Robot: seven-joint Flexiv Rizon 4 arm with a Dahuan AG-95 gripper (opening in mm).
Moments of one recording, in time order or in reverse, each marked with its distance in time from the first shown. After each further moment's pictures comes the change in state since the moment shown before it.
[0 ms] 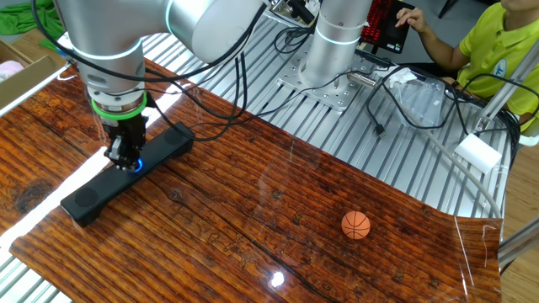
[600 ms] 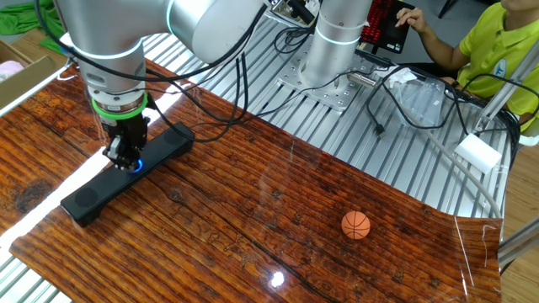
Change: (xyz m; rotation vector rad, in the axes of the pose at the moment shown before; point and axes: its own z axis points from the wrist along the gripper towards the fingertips) arm 0.000 0.000 0.000 -0.009 -0.006 0.073
